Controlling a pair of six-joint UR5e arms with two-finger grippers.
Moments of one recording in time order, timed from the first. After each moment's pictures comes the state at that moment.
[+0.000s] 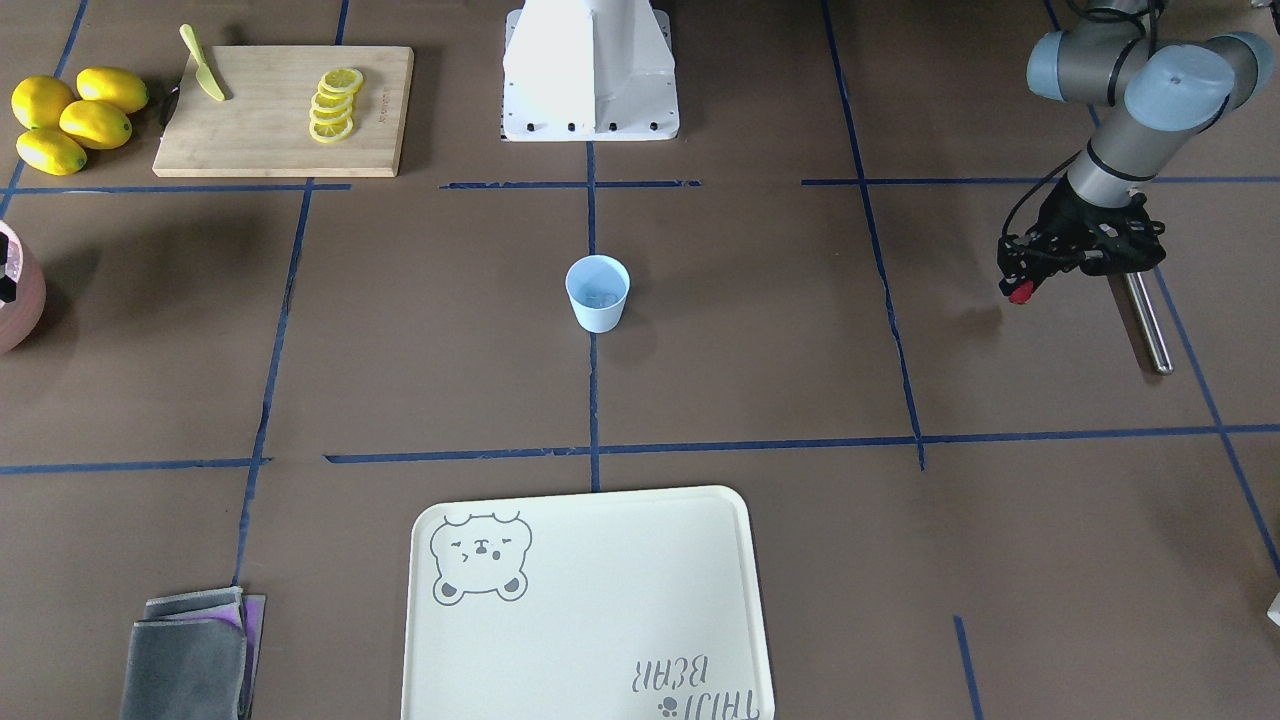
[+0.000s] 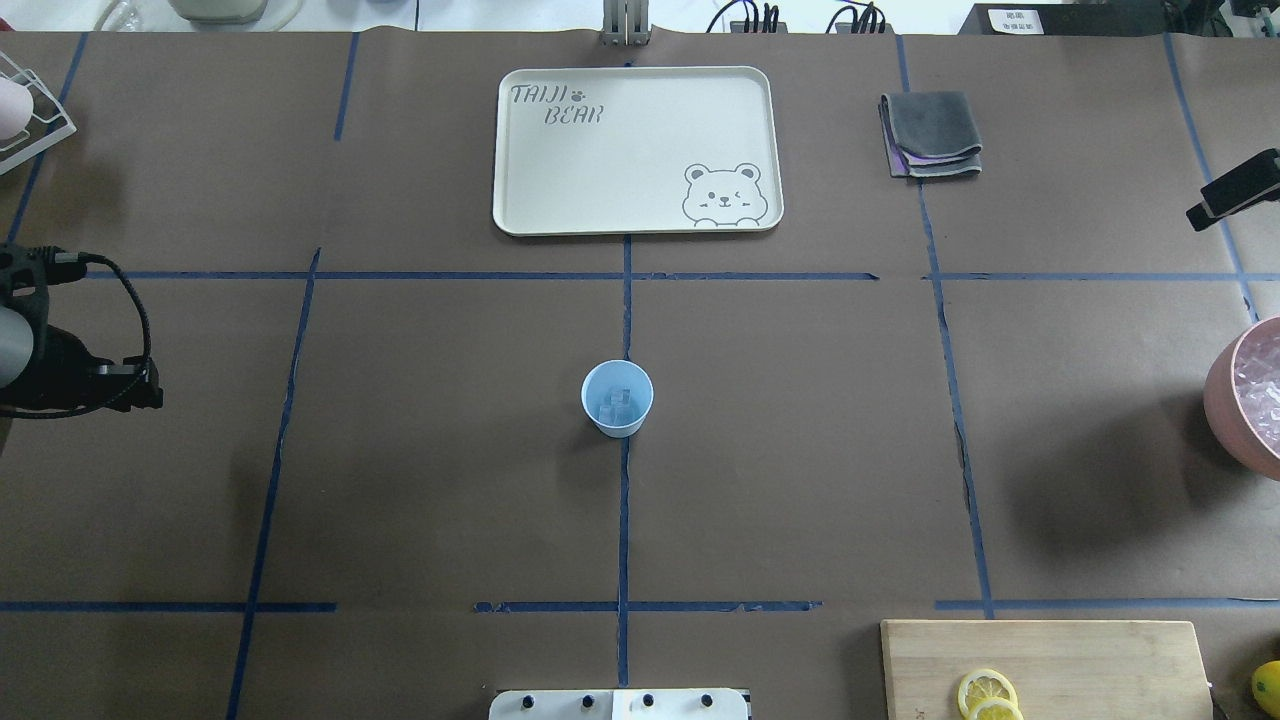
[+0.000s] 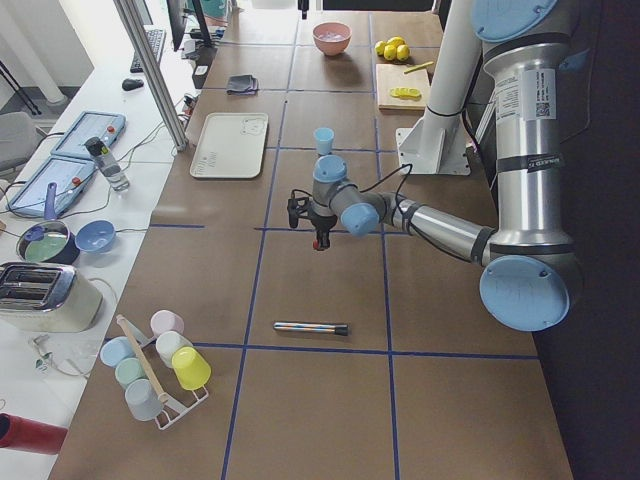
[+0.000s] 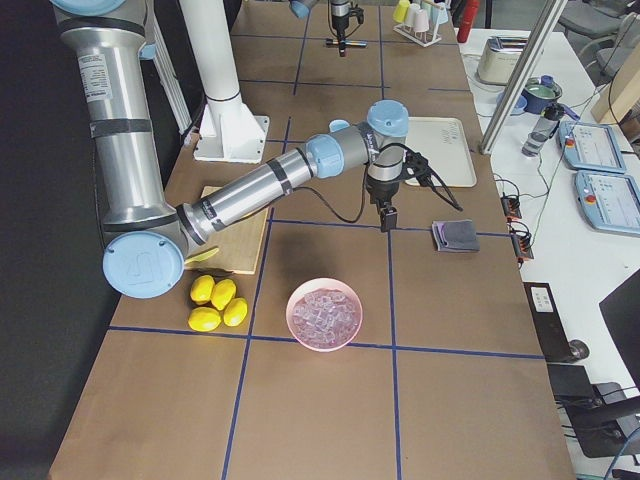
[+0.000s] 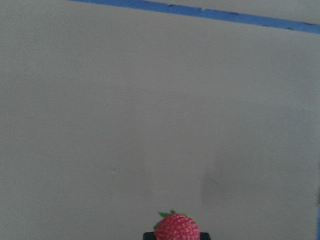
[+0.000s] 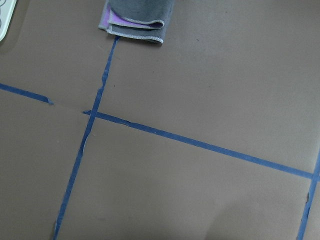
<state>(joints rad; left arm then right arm) -0.83 -1.52 -1.99 -1.86 -2.04 -1.10 1.31 -1.45 1.96 -1.72 2.30 0.17</state>
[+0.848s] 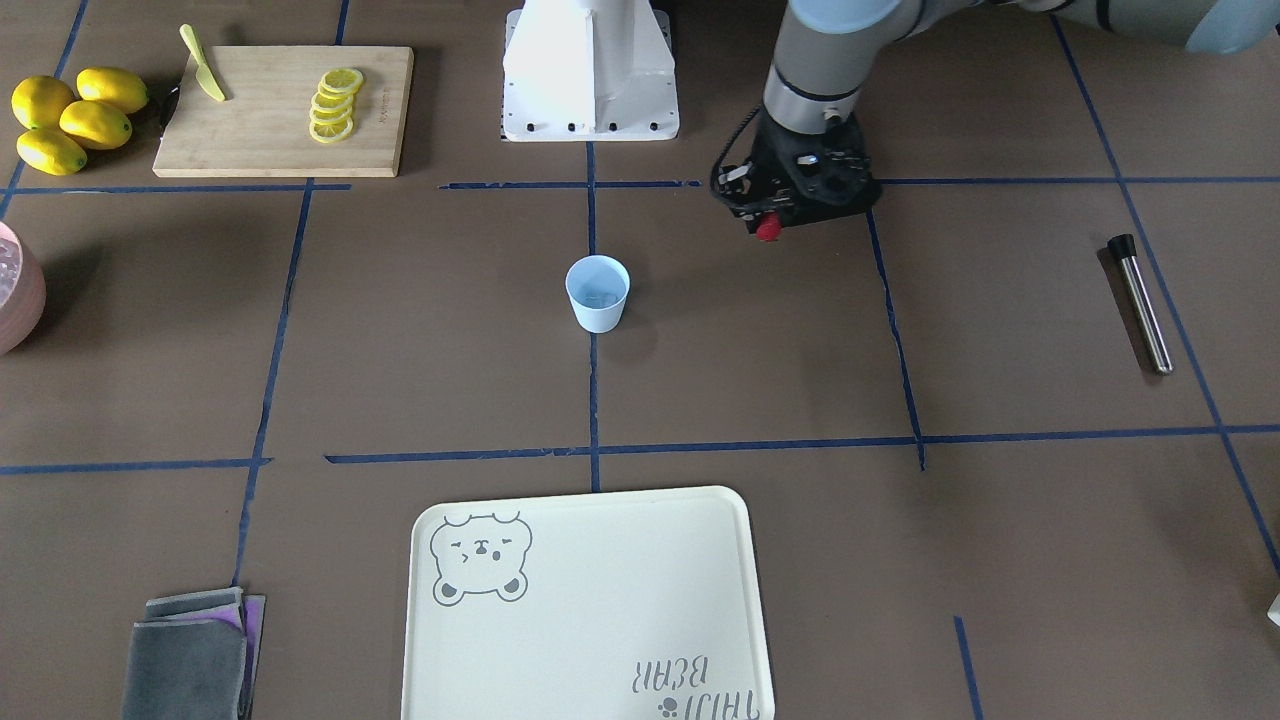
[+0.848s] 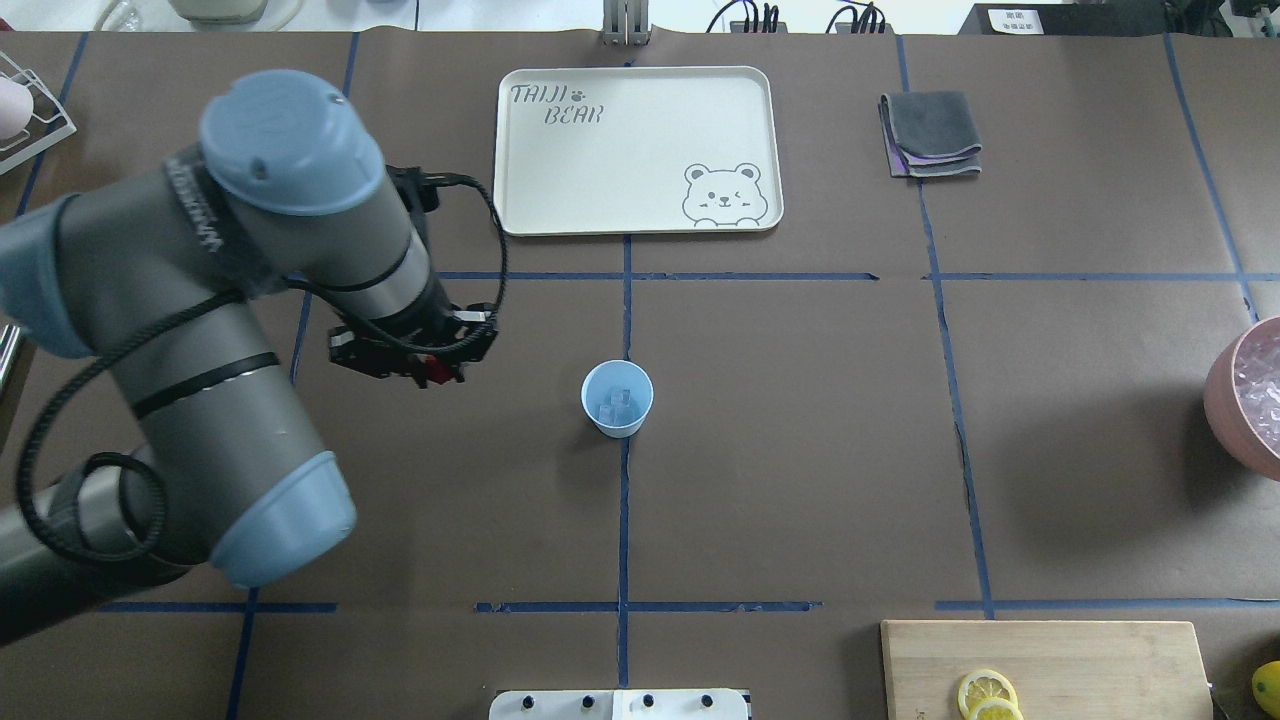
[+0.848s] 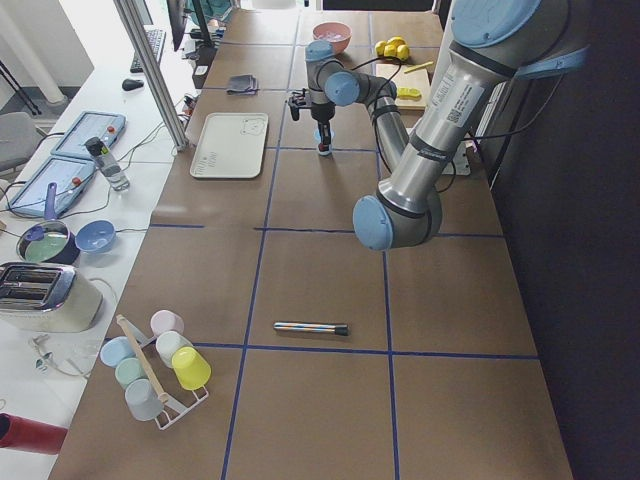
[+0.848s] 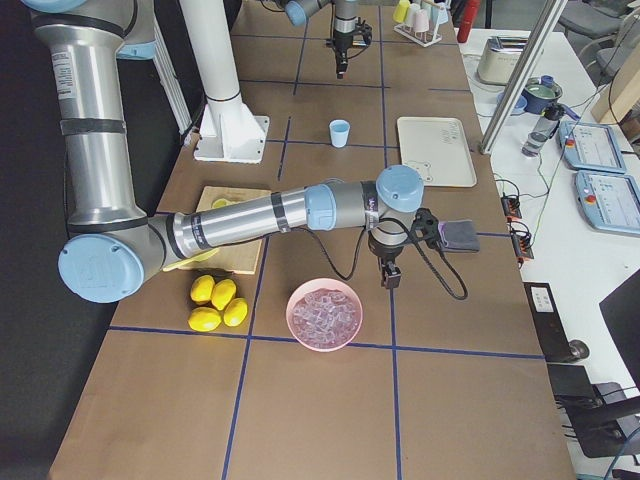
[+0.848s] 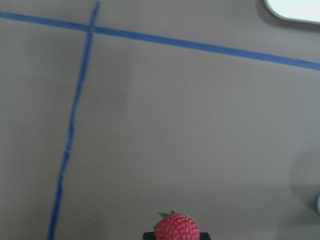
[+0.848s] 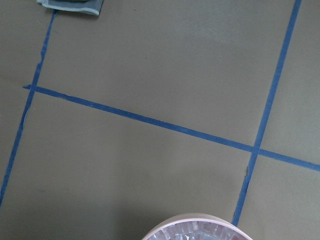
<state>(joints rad) -0.63 -2.24 -1.93 -1.22 -2.04 -1.28 1.51 -1.49 1.76 -1.72 2.42 -0.13</state>
